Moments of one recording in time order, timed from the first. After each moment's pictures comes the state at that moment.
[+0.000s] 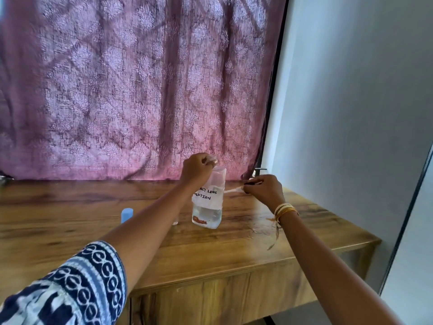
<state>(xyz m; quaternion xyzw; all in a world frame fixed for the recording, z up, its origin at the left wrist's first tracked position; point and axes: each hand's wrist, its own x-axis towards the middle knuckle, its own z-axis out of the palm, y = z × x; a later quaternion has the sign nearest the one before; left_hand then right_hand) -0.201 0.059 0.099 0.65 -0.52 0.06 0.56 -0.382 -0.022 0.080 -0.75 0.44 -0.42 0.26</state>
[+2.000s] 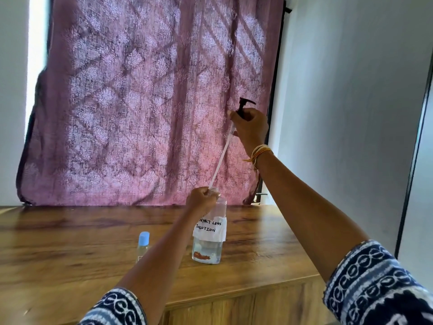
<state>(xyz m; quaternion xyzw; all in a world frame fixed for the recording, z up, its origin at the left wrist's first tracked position) -0.213 0.103 0.104 0.68 -0.47 -0.06 0.55 -0.319 0.062 0.278 -0.65 0.21 -0.69 0.26</state>
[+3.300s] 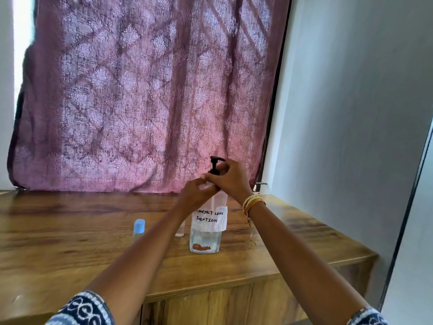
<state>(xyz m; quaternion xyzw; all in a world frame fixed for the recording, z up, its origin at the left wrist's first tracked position) -0.196 0.107 0.090 0.62 -0.54 -0.09 0.57 -0.309 0.046 0.138 -0.81 0.28 -0.48 0.19</state>
